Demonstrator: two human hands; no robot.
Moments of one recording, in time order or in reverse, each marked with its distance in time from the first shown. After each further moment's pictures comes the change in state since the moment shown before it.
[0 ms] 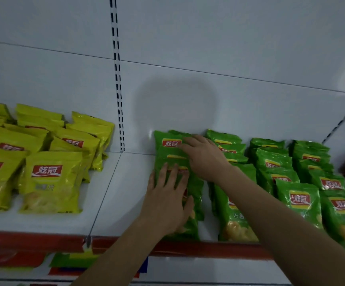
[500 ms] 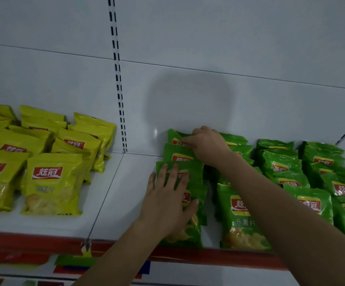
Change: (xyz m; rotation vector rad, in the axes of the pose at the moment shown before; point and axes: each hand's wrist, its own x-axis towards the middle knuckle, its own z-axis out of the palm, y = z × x) left_hand 0.007 -0.004 0.003 0.021 0.018 -0.035; right_hand 0.041 0.025 -0.006 0.015 0.039 0.011
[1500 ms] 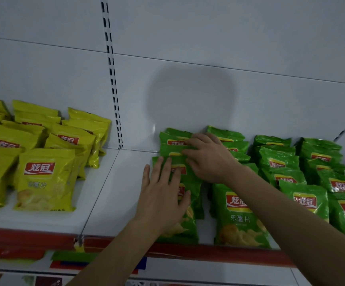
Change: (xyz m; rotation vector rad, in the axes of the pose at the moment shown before) left_hand 0.000 0.006 -0.002 -0.038 0.091 -0.055; right_hand -0.054 0.001 0.015 -0.045 0.100 -0.165
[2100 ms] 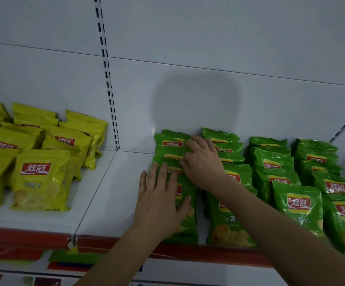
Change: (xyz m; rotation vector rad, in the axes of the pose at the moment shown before) left_hand -0.012 0.017 0.001 0.034 -0.040 -0.065; right_hand -0.002 -0.020 0.012 0.045 -0.004 0.200
